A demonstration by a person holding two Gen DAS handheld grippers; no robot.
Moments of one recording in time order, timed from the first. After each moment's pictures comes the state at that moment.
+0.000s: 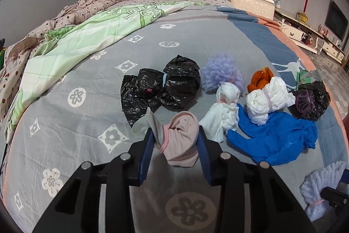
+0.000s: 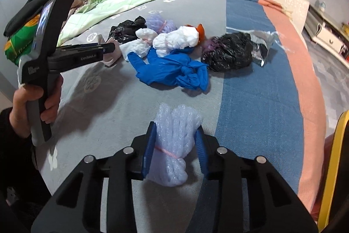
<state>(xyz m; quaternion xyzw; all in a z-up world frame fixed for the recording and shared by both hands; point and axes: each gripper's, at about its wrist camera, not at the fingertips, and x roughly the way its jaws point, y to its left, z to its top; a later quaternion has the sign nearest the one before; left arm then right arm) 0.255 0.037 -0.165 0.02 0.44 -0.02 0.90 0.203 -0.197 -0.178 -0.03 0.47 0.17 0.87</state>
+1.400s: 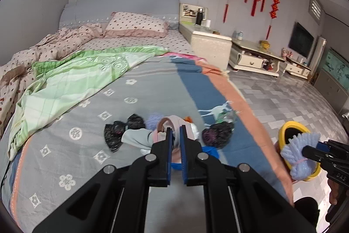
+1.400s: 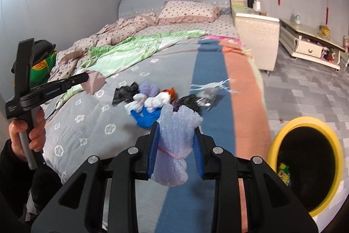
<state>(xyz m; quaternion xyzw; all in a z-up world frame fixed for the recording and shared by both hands) 0.156 -0.002 -0.003 -0.01 0.33 -0.13 0.93 0.116 -0.294 -0.026 0.04 0.34 0.12 0.93</state>
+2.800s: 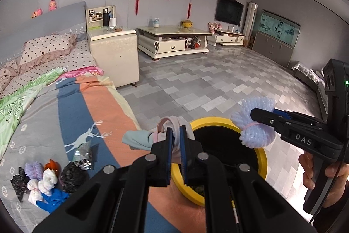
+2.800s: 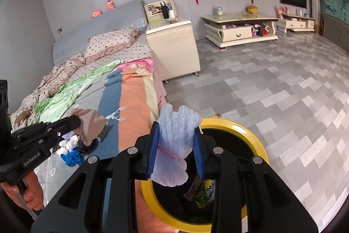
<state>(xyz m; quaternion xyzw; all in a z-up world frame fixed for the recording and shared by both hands) 0.145 -0.319 -0.001 0.07 0.32 -0.36 0.87 0.071 -0.565 -0.014 0.15 0.30 -0.10 0.94</state>
